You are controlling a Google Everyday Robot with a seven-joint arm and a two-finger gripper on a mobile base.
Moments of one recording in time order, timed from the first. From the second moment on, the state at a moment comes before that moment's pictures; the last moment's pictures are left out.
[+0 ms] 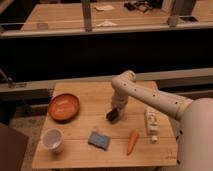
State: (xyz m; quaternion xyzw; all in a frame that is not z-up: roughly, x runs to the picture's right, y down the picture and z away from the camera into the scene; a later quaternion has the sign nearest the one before) arm 0.076 0.138 0.873 -0.31 -0.16 -0.30 0.89
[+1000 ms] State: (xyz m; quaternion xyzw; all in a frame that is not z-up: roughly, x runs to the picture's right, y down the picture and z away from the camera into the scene) arm 0.077 0.146 0.842 -0.31 -0.17 -0.28 0.89
